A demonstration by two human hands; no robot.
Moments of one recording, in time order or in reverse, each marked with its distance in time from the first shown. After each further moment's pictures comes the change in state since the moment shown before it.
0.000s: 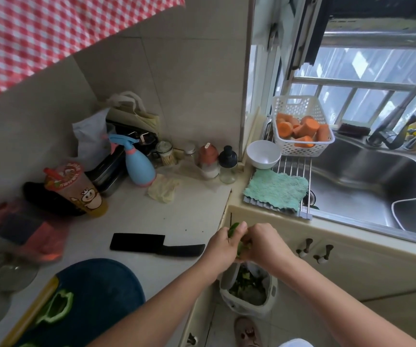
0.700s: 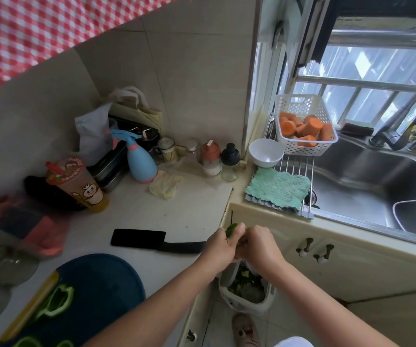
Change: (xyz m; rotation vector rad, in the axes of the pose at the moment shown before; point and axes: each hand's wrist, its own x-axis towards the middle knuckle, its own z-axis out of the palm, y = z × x) left_hand 0.006 -0.013 -0.002 0.023 0.032 -0.059; right_hand 0.006 -0.002 0.025 0.147 0.065 0.094
